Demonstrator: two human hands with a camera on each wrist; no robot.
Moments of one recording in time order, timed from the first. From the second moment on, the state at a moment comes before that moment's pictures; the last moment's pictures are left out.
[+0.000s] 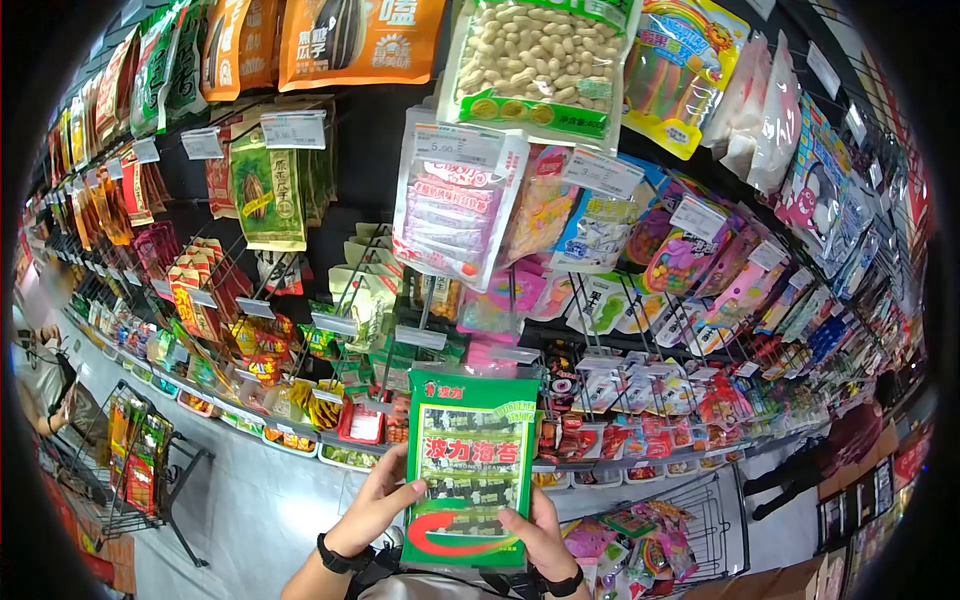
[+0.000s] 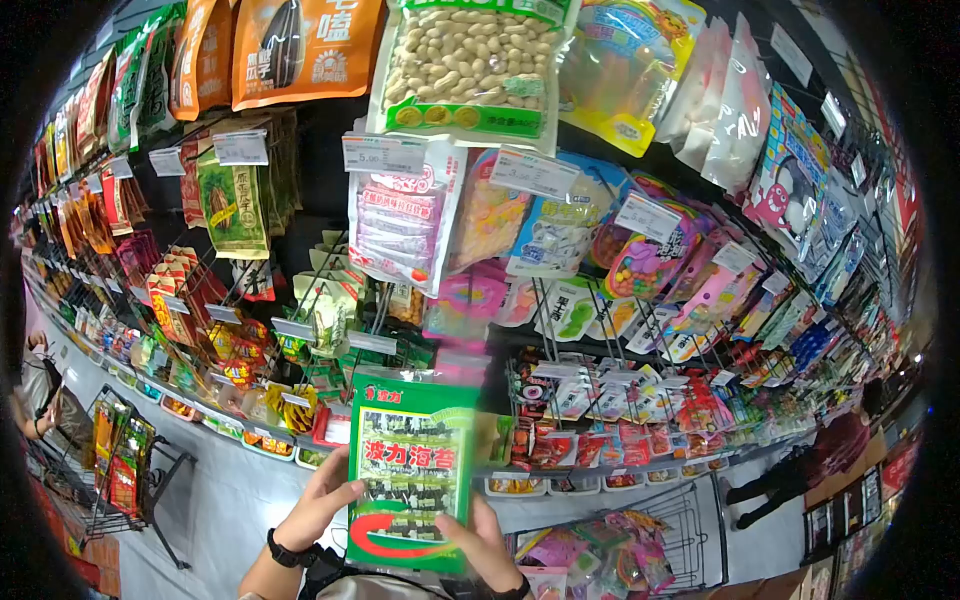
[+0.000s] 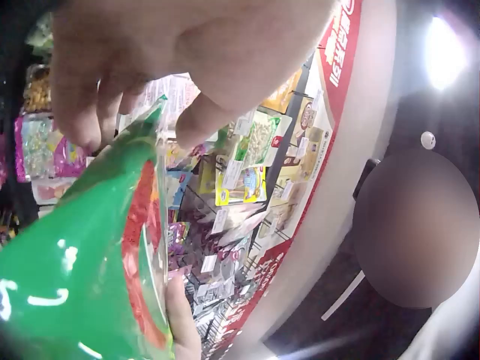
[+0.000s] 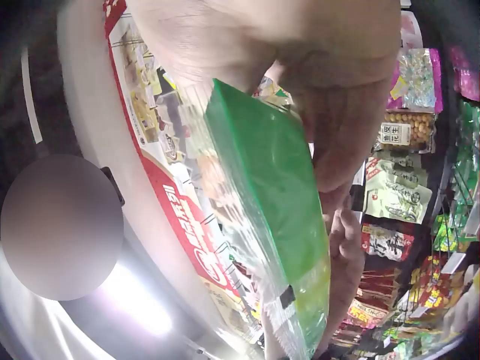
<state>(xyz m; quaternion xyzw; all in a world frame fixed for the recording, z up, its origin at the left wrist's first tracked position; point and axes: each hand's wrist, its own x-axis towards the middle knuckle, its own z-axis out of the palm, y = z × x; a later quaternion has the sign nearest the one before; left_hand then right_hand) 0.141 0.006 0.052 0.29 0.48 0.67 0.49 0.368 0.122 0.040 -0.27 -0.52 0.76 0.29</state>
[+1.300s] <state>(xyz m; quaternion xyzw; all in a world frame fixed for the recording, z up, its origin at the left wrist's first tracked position) 0.117 -0.021 0.080 0.50 0.53 0.60 0.34 0.370 0.061 0.039 -0.37 -0.49 0.68 0.40</state>
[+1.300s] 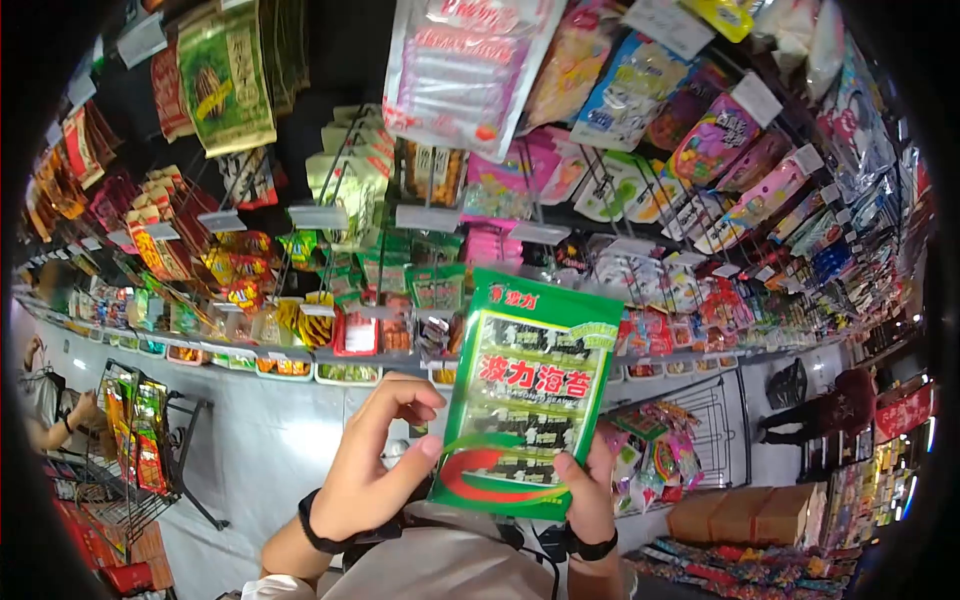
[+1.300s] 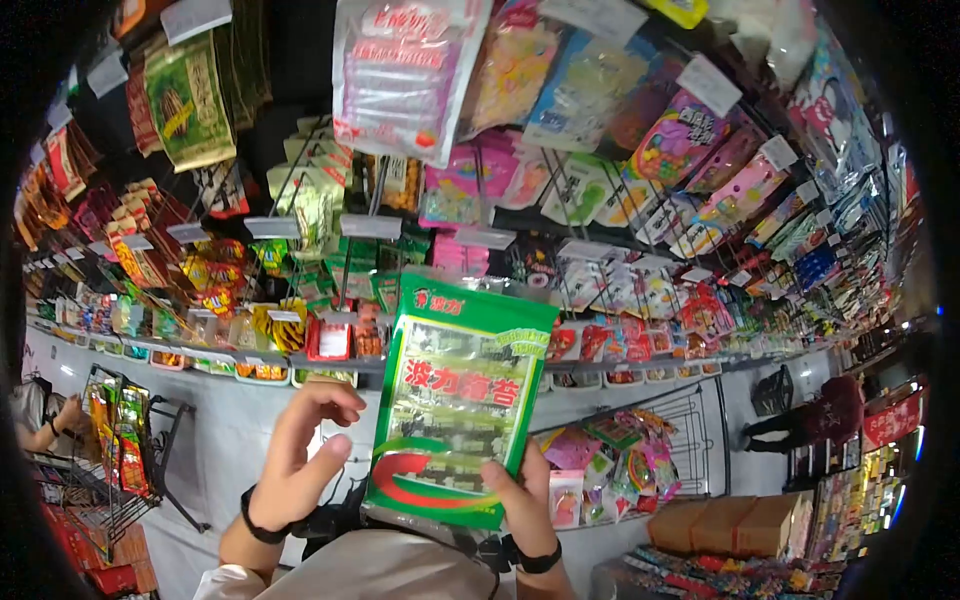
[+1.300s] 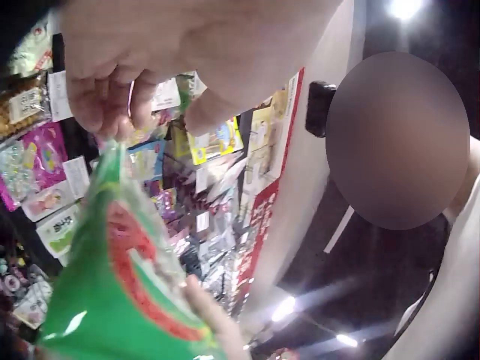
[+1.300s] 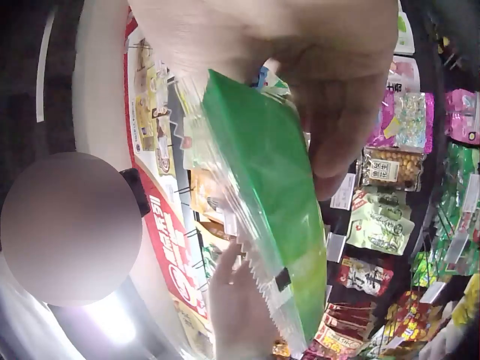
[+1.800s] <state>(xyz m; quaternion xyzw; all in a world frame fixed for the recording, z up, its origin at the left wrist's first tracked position) 0.220 -0.066 0.054 0.26 0.57 0.57 0.53 0.437 0.079 0.028 -0.21 -0.46 0.81 0.30</state>
